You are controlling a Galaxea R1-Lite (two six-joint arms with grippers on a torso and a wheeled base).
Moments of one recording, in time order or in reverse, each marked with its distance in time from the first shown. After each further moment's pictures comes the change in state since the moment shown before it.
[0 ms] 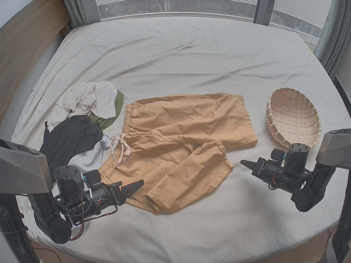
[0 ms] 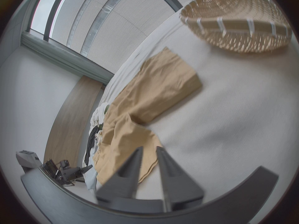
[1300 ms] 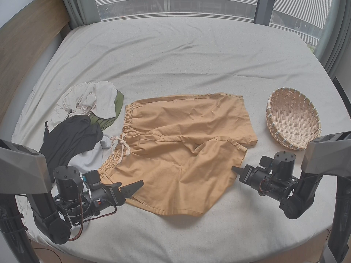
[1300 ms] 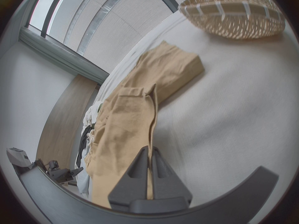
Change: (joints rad) left arm 0.002 -0.005 0.011 -0.001 0.000 0.001; right arm 0.061 0.049 -0.014 -0.042 -0.156 0.012
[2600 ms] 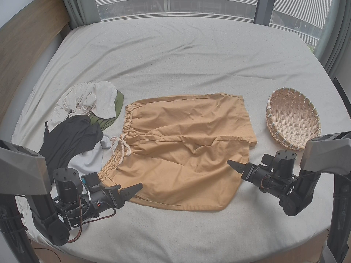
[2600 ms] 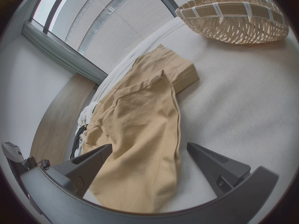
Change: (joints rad) left arm 0.000 -0.002 0.022 0.000 0.002 0.000; right arm -0.020 0.084 -0.042 -0.033 0.007 -0.050
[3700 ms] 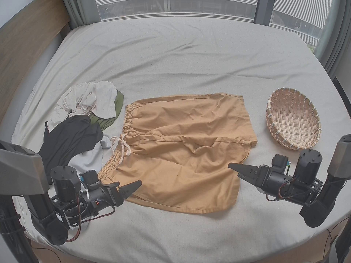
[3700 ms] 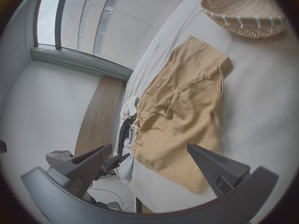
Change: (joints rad) left arm -0.001 -0.027 -0.002 0.001 0.012 0.001; right arm 0.064 -0.329 0.270 -0.068 0.244 0.199
